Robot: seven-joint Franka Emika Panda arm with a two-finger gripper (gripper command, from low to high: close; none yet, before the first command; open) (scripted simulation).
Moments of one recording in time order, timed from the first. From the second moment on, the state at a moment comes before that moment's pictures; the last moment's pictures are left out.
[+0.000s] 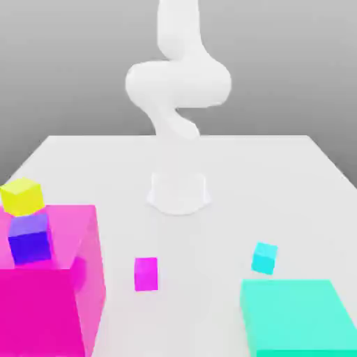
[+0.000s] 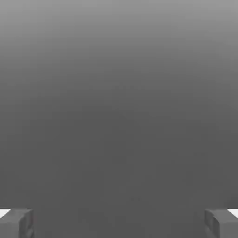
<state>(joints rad) -0.03 -0.74 0.01 -2.35 0.02 2.35 0.89</state>
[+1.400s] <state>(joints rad) -0.23 0.26 0.00 -2.89 -0.09 3.16 2.15</state>
